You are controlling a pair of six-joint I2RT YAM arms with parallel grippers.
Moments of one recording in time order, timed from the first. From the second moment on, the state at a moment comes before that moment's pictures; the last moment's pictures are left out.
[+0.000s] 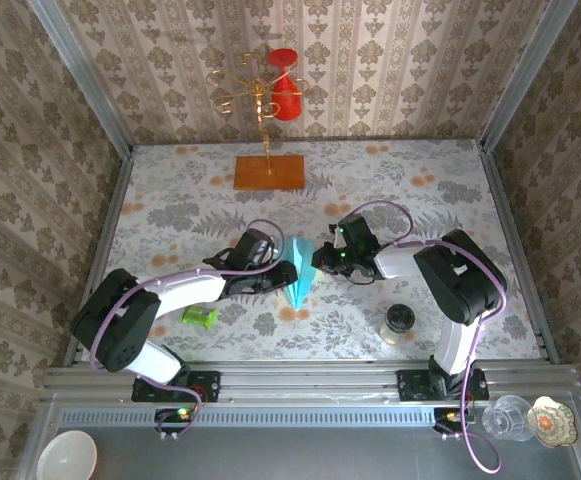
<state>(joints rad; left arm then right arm) -0.75 1.50 0.70 -0.05 0.31 -0.89 0.50 1.82 0.81 0.20 -0.44 0.81</state>
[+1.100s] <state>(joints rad) -0.93 1.68 1.01 -0.48 0.02 -0.70 0.50 1.82 0.81 0.20 -0.44 0.81</state>
